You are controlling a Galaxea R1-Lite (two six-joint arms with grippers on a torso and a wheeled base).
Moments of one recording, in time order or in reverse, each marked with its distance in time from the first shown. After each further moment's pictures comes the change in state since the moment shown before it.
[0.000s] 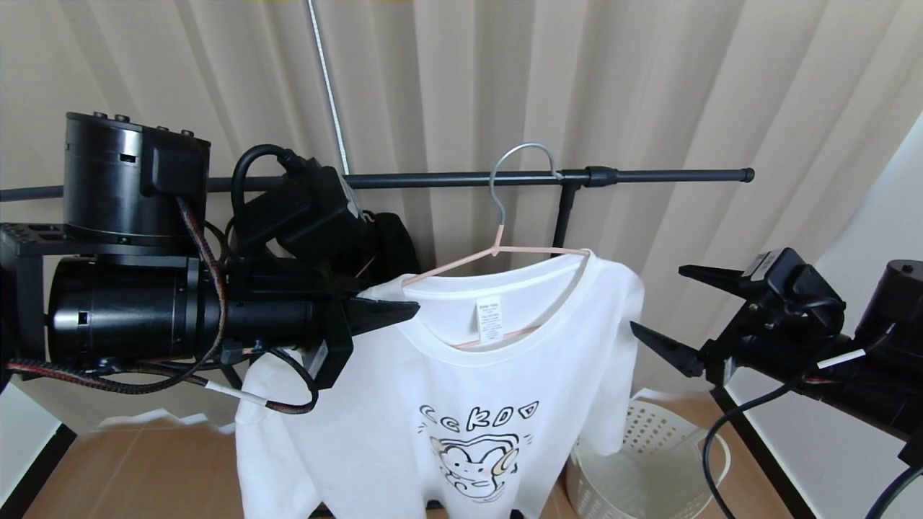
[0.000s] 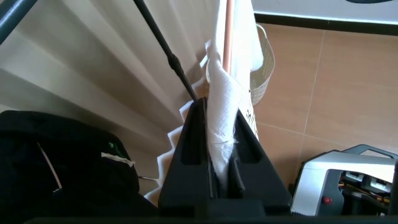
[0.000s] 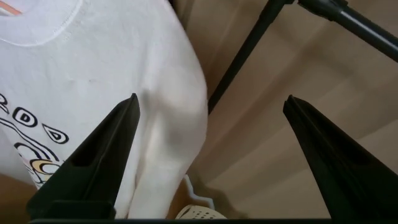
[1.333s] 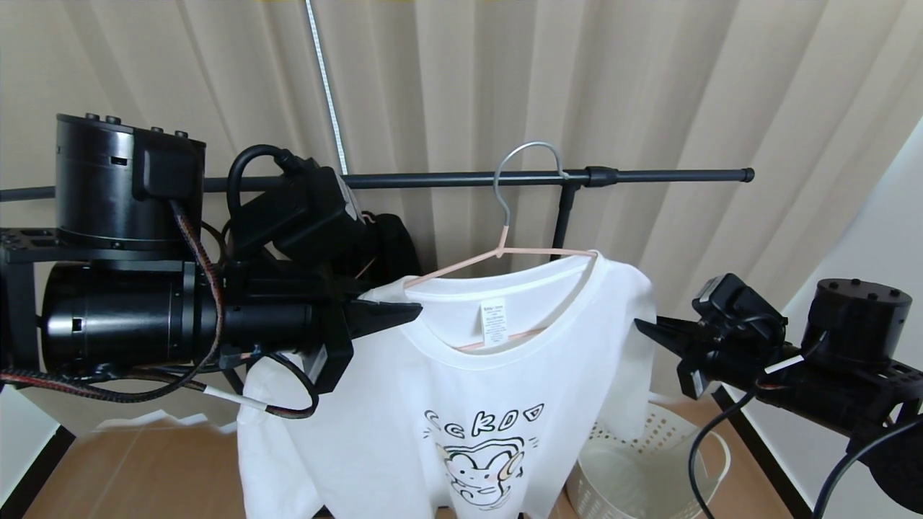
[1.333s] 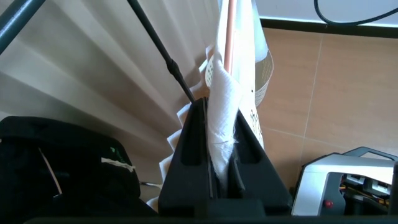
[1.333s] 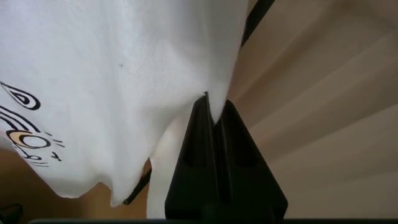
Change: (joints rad) left arm -0.012 -0.012 0.017 -0.021 -0.001 -0.001; right arm -0.015 0.148 -0.015 -0.013 -0.020 -0.027
